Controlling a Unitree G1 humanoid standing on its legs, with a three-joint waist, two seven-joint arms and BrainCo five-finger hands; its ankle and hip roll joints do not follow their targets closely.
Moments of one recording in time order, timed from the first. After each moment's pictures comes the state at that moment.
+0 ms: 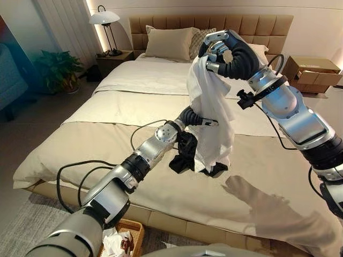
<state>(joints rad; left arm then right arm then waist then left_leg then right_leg) -0.81 0.27 -0.71 0.46 -0.68 0.02 -0.11 -0.86 -0.84 0.47 -0.10 0.18 -0.08 -0.04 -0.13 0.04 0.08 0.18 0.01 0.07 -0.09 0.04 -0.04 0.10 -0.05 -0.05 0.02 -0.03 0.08</state>
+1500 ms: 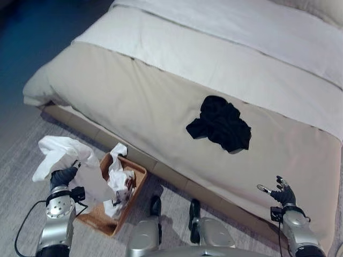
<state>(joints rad) 0.05 0.47 0.23 0.40 -0.12 -0.10 0.31 0.06 -0.40 -0.10 0.68 0.13 -0.06 -0.15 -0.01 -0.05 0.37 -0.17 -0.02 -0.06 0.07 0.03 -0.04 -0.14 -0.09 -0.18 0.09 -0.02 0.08</state>
